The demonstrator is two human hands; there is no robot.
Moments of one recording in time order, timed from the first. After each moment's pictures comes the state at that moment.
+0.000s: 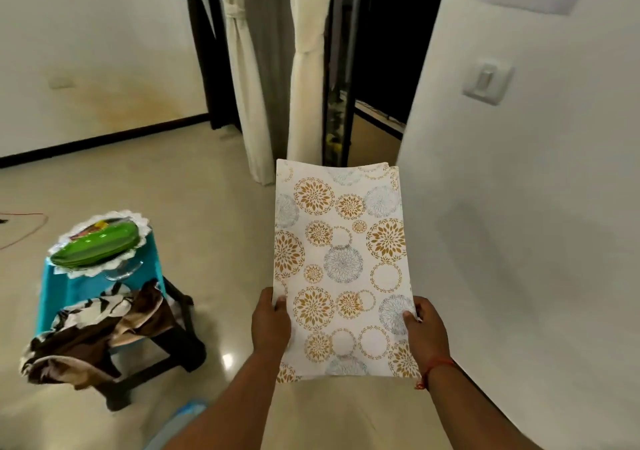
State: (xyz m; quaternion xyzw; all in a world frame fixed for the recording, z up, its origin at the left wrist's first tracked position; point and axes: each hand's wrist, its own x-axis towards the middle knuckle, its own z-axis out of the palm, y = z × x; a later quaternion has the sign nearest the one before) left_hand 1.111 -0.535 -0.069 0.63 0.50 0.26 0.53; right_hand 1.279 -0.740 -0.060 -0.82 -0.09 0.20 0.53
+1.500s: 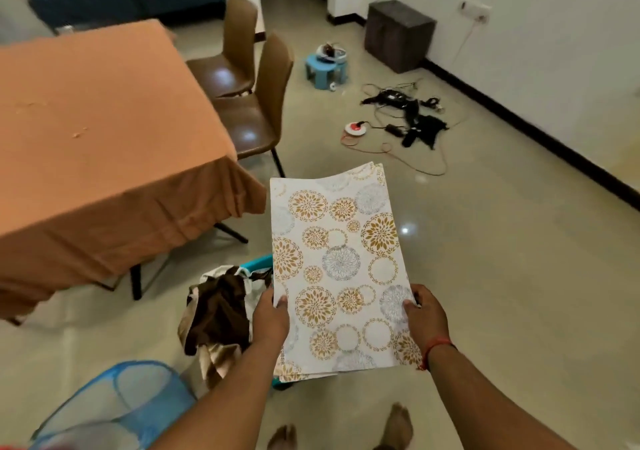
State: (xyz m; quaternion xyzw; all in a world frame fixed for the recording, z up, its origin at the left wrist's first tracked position) left_hand 1.021 0.064 -0.134 -0.01 0.85 0.45 0.26; right_hand 1.202 0.272 -0.132 -0.51 -0.67 0.53 0.12
